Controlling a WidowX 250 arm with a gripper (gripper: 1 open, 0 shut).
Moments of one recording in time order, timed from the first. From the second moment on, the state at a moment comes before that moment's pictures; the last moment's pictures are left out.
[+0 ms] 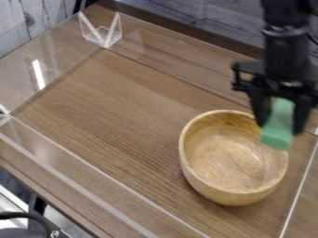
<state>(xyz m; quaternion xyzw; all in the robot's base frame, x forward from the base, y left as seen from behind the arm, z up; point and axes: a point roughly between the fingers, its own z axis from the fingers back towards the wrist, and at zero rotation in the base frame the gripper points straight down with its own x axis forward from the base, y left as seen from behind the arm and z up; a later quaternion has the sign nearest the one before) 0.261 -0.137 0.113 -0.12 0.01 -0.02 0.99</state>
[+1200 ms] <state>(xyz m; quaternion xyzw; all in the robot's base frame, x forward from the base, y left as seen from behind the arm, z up) 0.244 -0.118 0.094 -0.10 0.01 -0.04 0.99</state>
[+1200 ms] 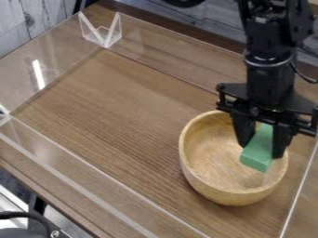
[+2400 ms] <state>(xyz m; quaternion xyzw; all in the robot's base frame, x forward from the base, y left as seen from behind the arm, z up) 0.251 -0.088 0.135 -0.11 -0.01 -0.01 0.99</state>
